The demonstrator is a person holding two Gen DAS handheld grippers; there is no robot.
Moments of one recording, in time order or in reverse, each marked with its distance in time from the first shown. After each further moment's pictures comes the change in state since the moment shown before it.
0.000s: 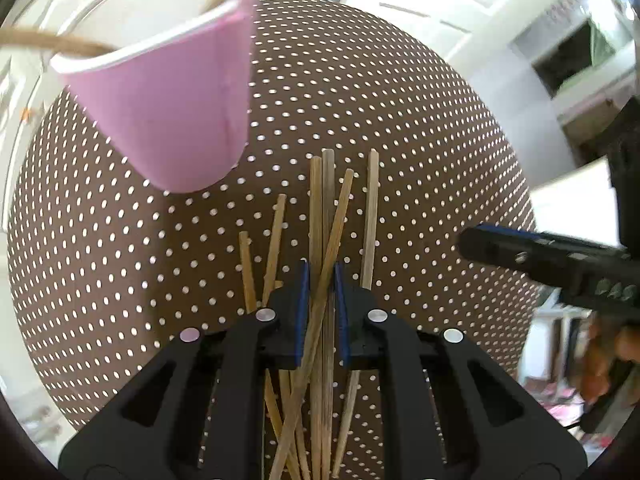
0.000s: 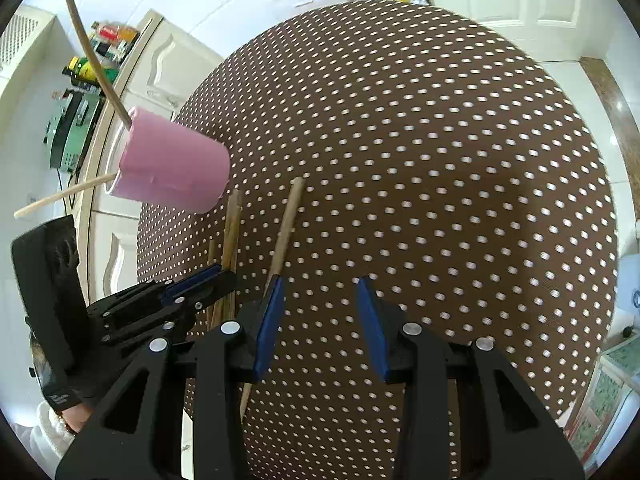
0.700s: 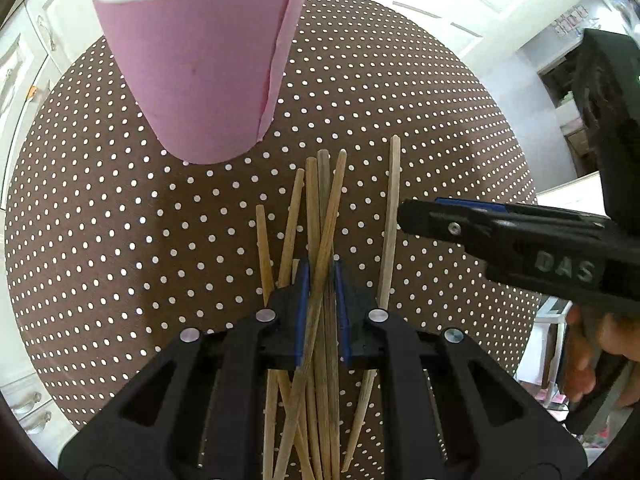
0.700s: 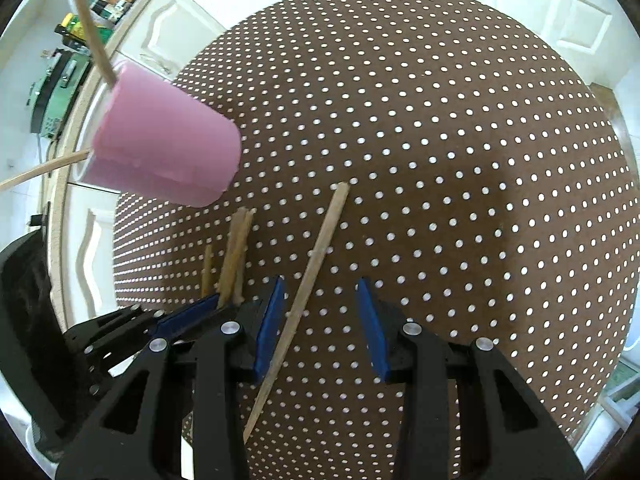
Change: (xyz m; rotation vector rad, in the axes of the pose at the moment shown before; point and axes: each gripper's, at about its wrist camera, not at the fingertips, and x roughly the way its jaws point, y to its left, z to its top) left arm 0.008 0.002 -0.020 -0.020 0.011 0.000; right arm 0.049 0.051 0.028 -0.077 0.065 -0.107
